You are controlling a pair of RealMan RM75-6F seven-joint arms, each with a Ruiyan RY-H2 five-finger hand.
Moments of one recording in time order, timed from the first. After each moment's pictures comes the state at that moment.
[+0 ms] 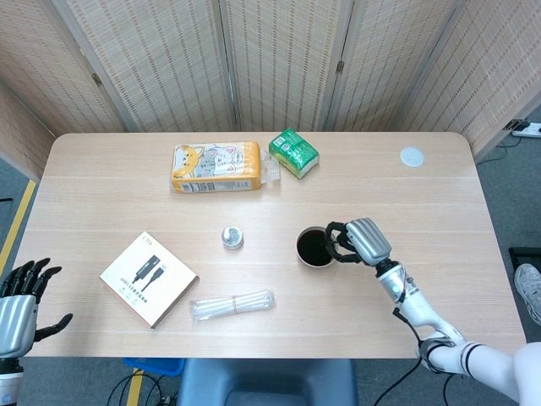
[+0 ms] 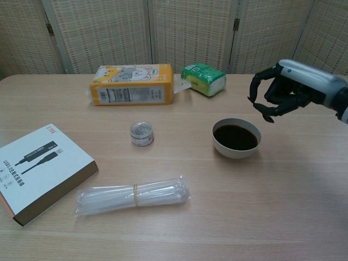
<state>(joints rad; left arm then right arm) -0.04 -1.16 -0.05 -1.67 1.49 1.55 0.16 0.63 -1.60 0.11 -1.12 -1.53 1.12 0.50</state>
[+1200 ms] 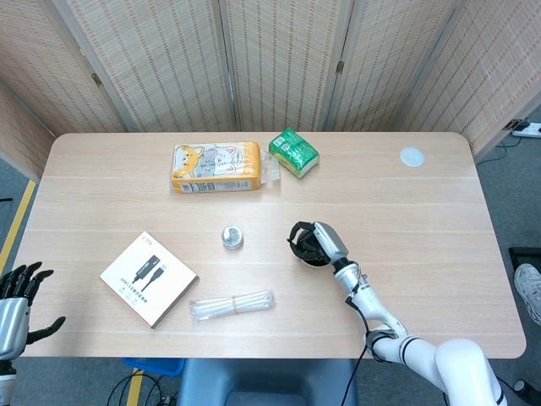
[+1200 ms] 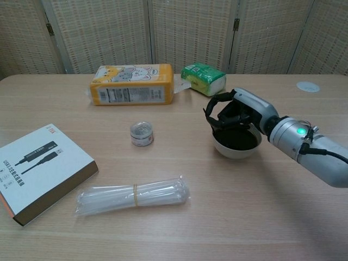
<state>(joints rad) -0.03 -1.17 -0.05 -1.62 1.47 1.54 0.12 0.74 -1.95 0.17 -0.75 -1.45 0.99 0.87</state>
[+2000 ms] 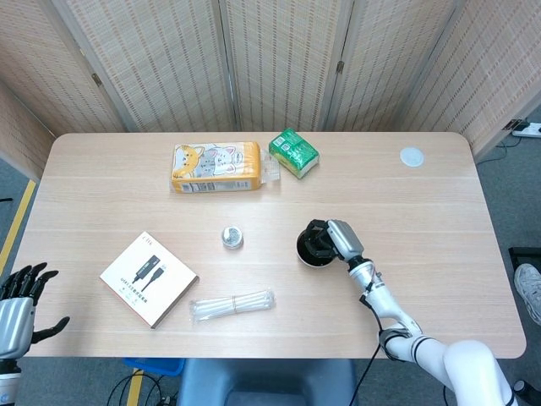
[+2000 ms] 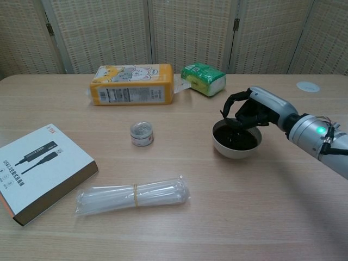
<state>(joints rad) -0.04 -1.18 -0.05 -1.60 1.46 1.52 0.12 0.72 -1.93 0.15 -0.69 -1.46 1.01 0.81</state>
